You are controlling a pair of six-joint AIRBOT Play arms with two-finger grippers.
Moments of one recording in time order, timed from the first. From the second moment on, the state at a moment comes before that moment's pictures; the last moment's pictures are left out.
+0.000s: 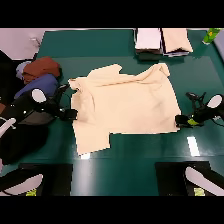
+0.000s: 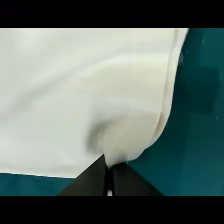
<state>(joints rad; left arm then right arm) -0.16 -1.19 0.82 1.14 -1.07 -1.41 -0.24 -1.08 0.71 -1.38 1.23 1.43</state>
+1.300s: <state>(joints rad) -0.16 -0.79 2.04 1.26 -1.17 -1.52 -0.21 -0.83 2.00 -1.49 1.37 1.45</state>
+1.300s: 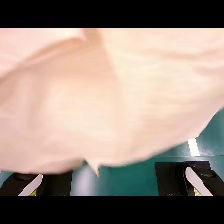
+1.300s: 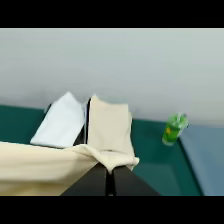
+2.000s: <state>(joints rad) -0.16 -1.50 1.64 1.31 -1.13 -1.49 -0.10 -1.45 1.56 -1.50 1.26 1.46</state>
